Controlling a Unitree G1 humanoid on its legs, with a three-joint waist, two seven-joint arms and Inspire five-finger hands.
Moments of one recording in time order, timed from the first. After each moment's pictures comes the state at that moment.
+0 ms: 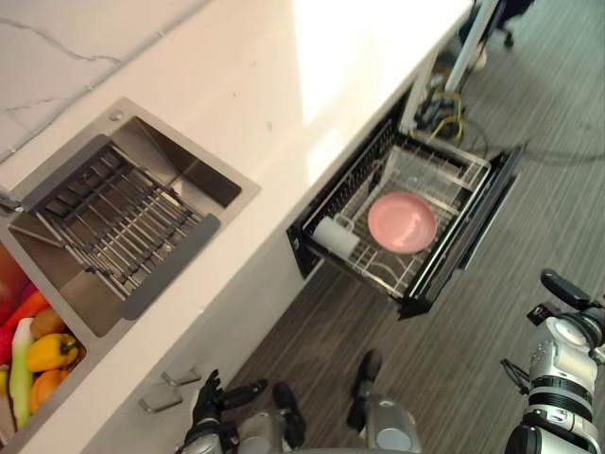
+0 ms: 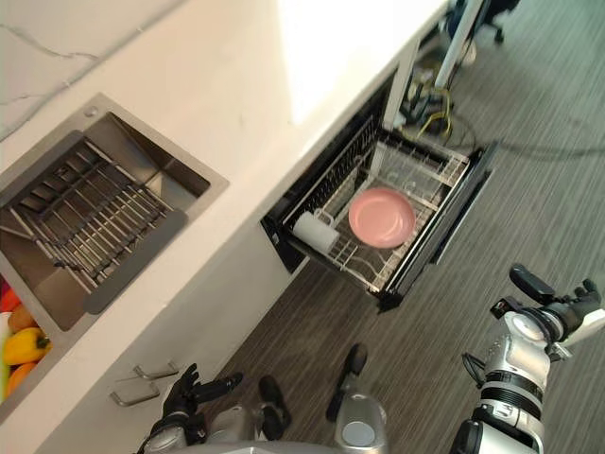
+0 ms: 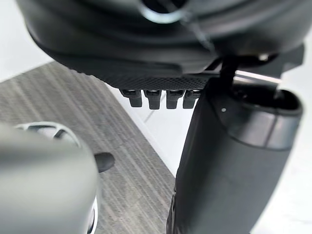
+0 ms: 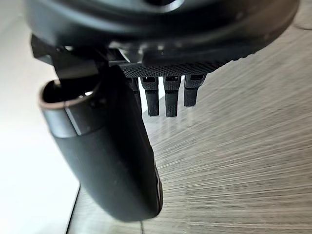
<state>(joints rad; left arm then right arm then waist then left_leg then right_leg) 0.10 0.02 0.10 0.90 -0.22 -0.13 0.13 -0.26 -0.40 -0.65 0.51 0.36 0.21 -0.63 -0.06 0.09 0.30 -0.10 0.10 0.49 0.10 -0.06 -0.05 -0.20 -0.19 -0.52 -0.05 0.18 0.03</state>
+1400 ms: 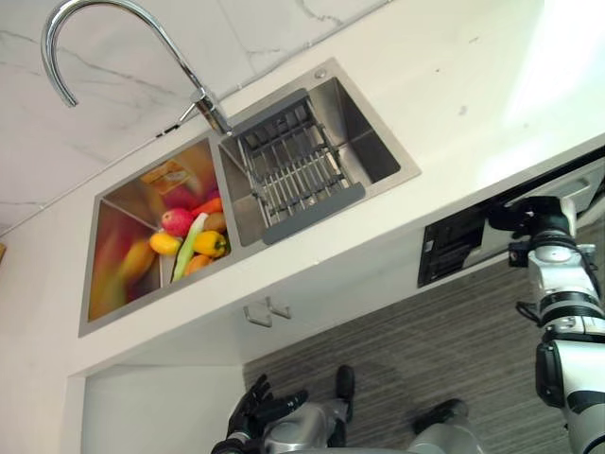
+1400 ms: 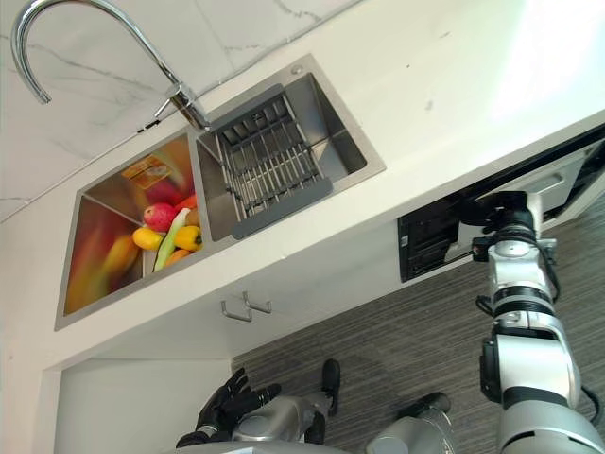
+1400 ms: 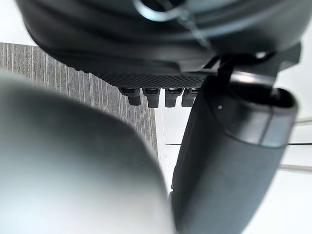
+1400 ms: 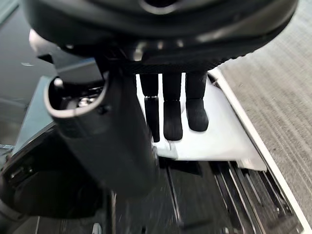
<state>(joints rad) 0.18 0.00 -0.01 0.94 -0.29 -0.19 -0.12 -0.69 -0.63 -0.11 1.00 0.01 0.12 -0.13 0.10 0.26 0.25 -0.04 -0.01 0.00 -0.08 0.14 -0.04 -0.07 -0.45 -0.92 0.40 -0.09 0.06</state>
